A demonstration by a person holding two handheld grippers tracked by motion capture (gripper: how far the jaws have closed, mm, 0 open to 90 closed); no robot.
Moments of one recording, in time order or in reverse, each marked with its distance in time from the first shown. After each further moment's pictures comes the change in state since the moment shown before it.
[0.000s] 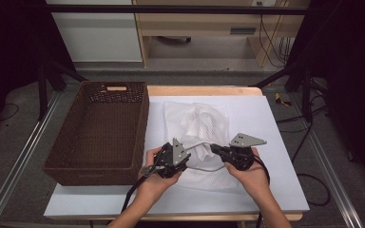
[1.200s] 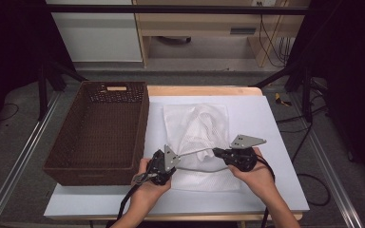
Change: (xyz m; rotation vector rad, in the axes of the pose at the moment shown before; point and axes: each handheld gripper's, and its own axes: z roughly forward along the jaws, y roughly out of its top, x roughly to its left) left arm -0.005 -0.018 -0.021 0.033 -0.008 -0.069; right arm -0.005 -0.002 -0.006 0.091 0.035 -0.071
